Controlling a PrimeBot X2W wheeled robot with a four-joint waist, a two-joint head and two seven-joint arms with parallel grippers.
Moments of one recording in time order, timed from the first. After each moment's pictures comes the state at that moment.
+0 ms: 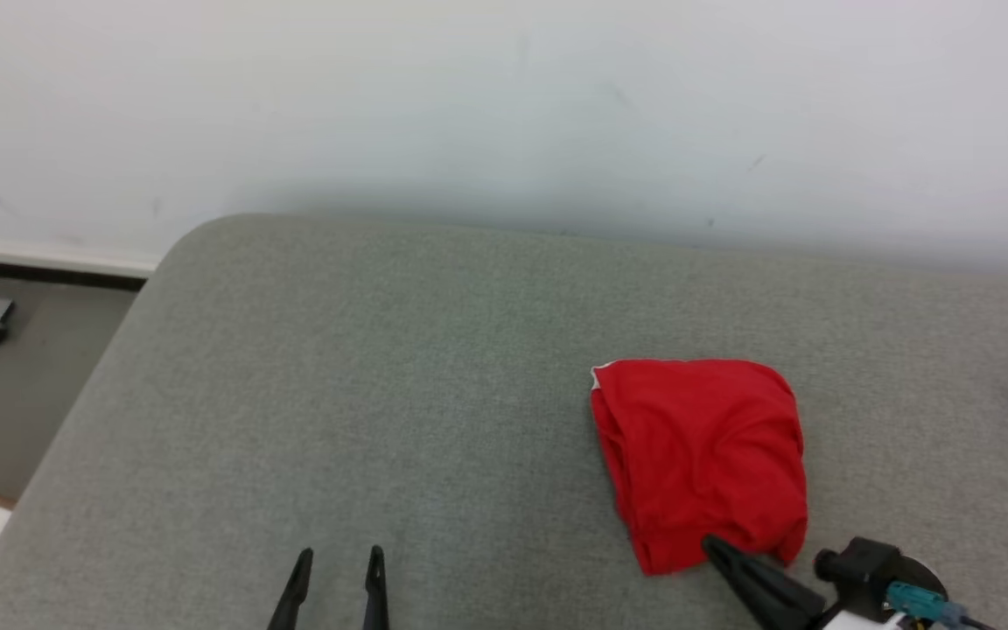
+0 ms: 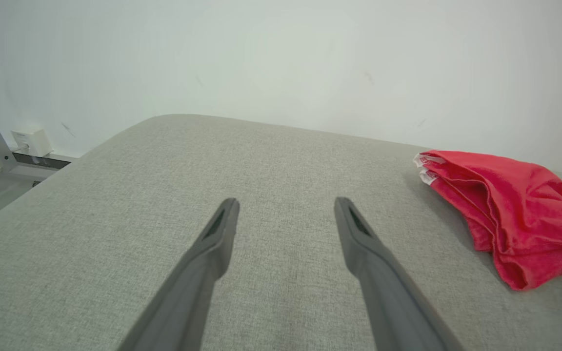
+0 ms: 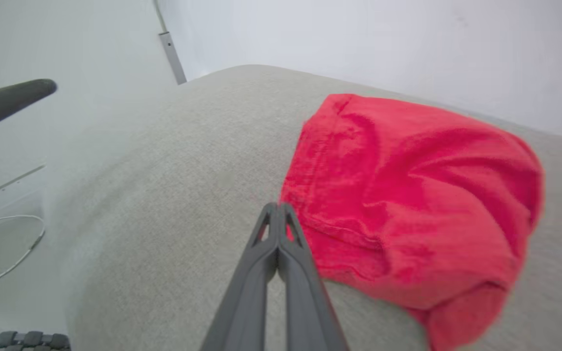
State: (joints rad) left arm 0.10 0.05 -0.26 0.08 -0.16 0.19 -0.26; right arm -0.39 -0.44 0.98 0.39 0.79 0.13 -0.26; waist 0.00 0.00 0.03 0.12
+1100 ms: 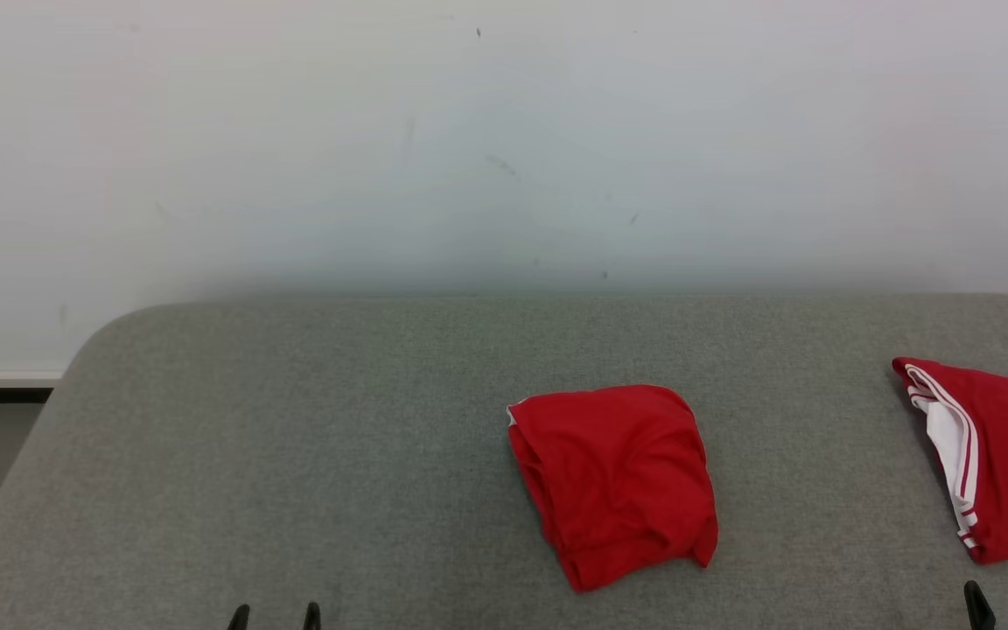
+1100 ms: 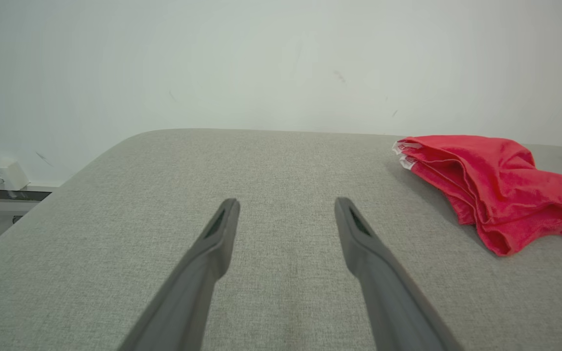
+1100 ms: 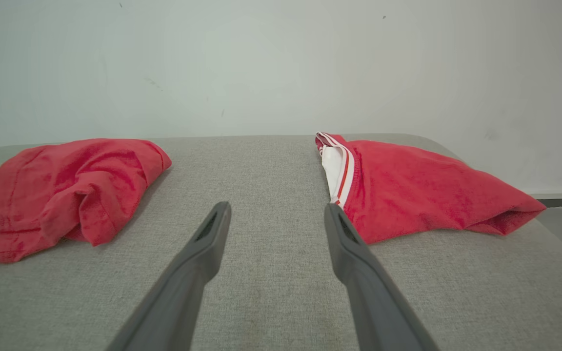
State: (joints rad) left arm 0.20 0.06 -0.09 0.11 -0.08 0.09 -0.26; right arm 0.11 -0.36 0.07 0.31 0.49 0.13 -0.26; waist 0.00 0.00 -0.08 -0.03
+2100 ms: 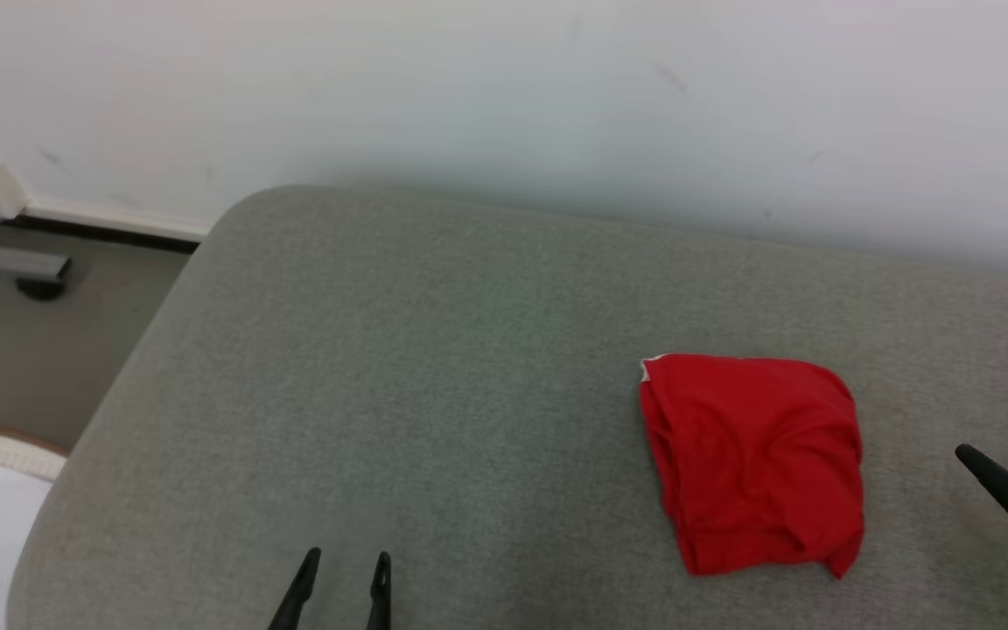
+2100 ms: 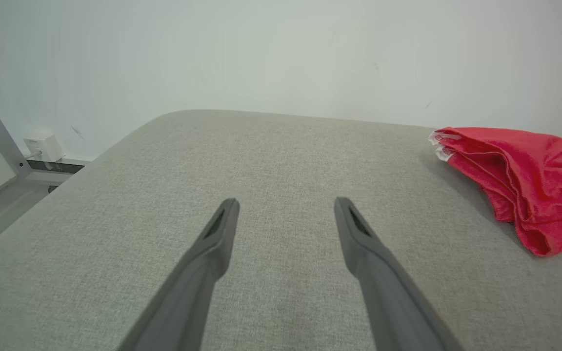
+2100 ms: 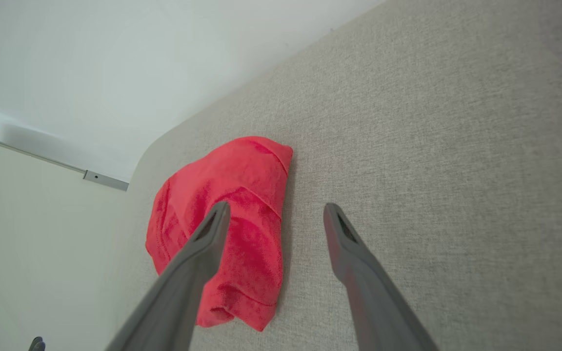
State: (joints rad) left arm 0.12 0.05 -0.19 0.09 -0.07 0.09 -0.26; right arm -0.21 -0.57 0.21 0.29 1.40 0.13 0.40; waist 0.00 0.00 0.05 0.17
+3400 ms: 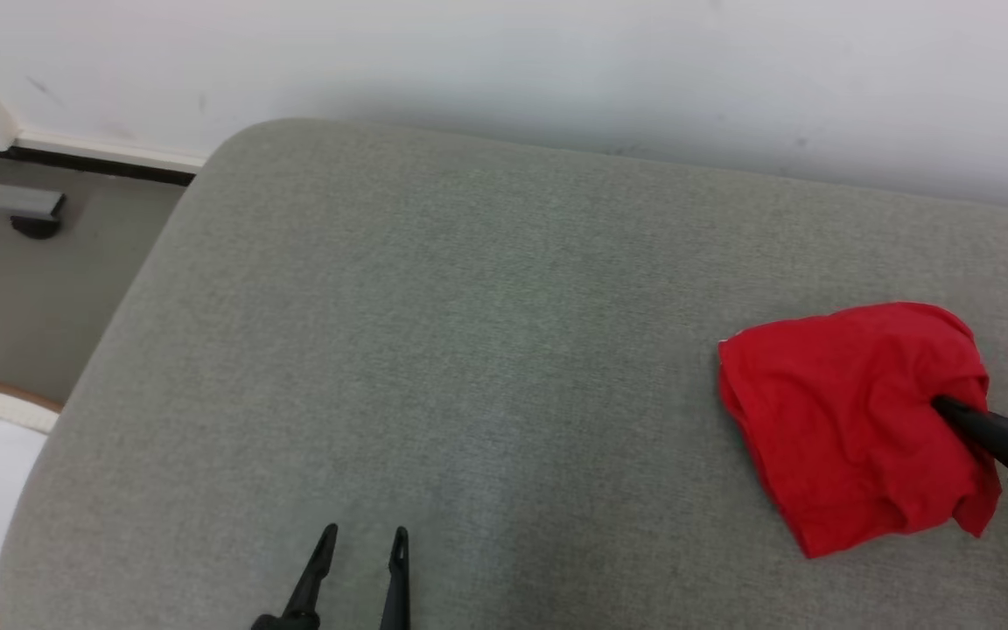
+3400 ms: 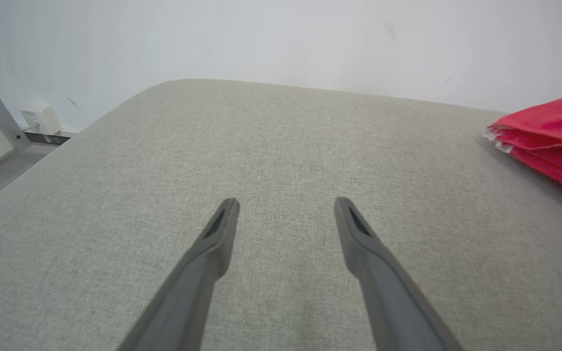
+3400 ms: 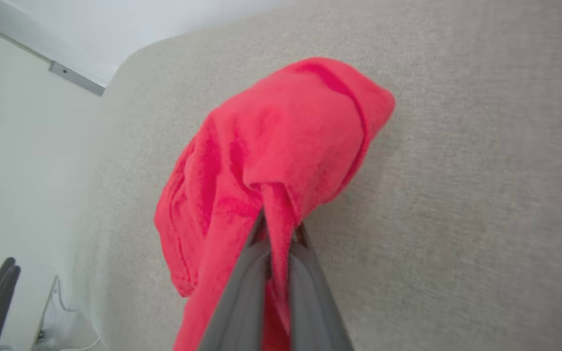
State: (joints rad) left arm 0.06 0.05 -0.27 0.09 -0.12 0.18 -0.26; right arm -0.42 -0.64 0.36 0.28 1.32 0.13 0.57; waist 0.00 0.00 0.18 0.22
